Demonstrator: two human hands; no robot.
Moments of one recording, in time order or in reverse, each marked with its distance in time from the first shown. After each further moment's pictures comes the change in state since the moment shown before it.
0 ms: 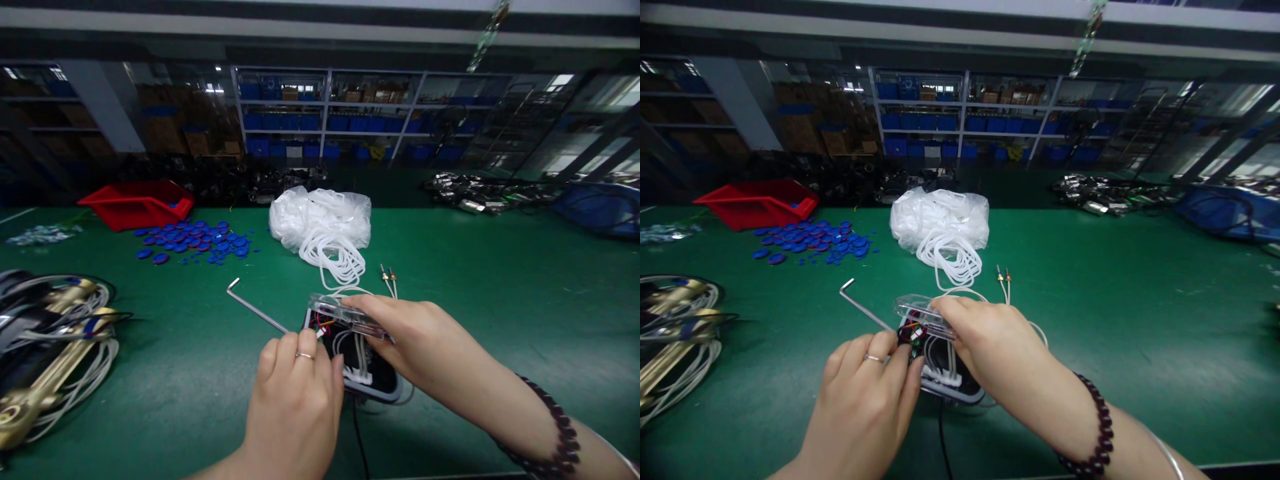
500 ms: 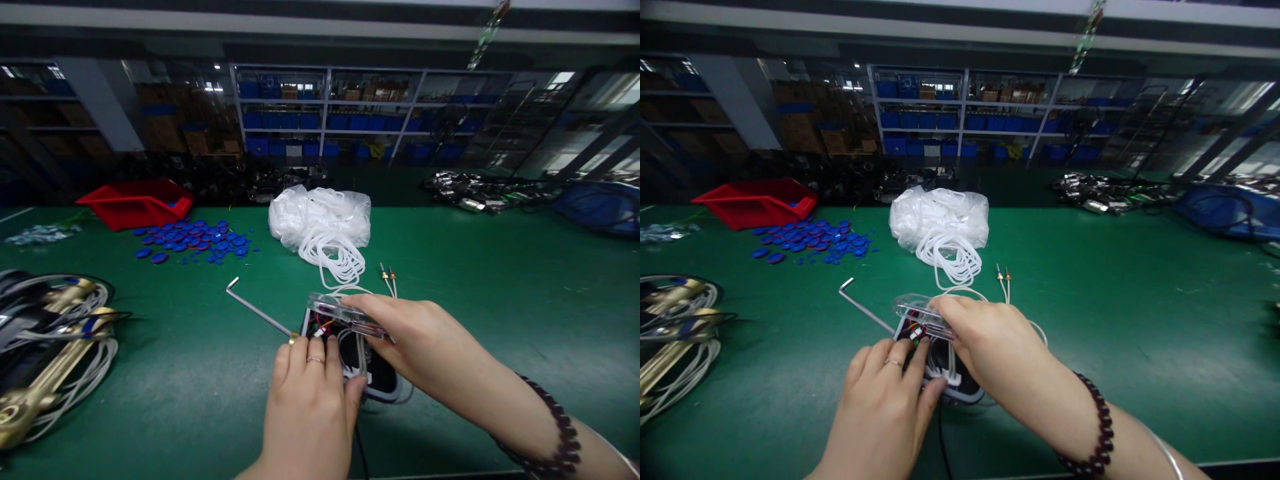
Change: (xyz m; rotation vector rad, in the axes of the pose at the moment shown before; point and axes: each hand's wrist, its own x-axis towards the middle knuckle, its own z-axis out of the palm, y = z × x) left_hand -0.009 0.014 0.012 -0.023 -0.142 -0.045; right_hand -0.001 0.000 0.000 -0.005 0.012 -0.029
